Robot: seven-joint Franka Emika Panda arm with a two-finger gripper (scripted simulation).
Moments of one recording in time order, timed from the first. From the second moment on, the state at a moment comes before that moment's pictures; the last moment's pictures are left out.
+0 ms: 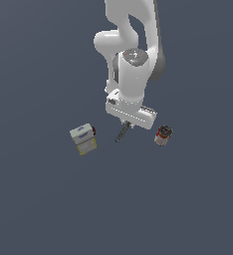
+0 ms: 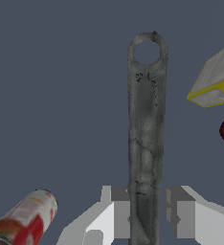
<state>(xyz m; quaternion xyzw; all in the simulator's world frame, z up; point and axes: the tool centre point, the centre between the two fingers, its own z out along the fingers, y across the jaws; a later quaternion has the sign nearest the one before) -0.061 0.050 0.171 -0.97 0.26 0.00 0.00</state>
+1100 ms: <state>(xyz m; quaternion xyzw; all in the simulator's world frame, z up) -0.062 0.031 0.365 -0.97 0.26 0.00 0.00</state>
